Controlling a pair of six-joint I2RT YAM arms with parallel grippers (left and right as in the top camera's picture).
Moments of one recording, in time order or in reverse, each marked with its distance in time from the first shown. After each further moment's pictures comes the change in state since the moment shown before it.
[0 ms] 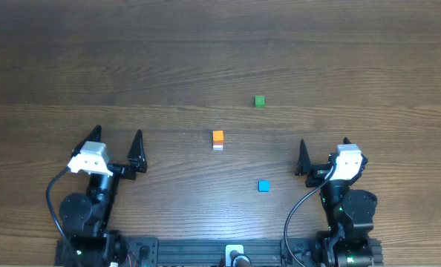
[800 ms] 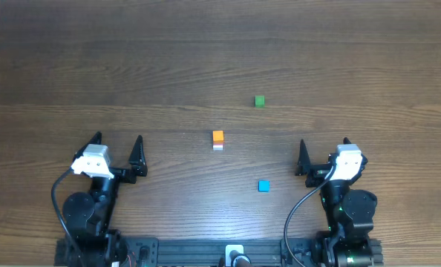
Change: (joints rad) left arm 0.045 -0.082 -0.046 -0.114 0.022 0.003; right arm 0.000 0.000 0.000 0.000 0.000 0.000
